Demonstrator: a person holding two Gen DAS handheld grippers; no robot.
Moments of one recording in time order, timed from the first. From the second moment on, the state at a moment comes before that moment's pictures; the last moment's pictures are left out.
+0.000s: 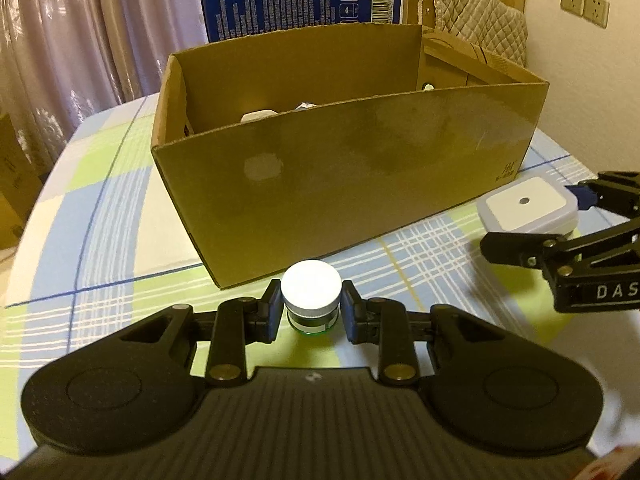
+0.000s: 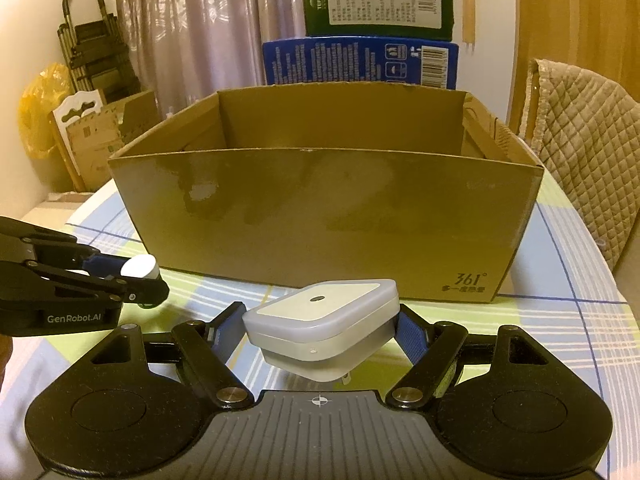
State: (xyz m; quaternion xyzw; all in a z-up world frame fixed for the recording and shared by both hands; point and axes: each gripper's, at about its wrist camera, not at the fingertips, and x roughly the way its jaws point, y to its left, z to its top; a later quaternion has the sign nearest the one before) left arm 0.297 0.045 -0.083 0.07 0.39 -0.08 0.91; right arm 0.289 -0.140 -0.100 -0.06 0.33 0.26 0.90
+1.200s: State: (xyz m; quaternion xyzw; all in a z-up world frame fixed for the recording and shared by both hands) left arm 0.280 0.033 -0.040 0.04 0.35 -0.11 0.93; right arm 0.281 -0.174 -0.051 0.01 0.26 0.23 0.94
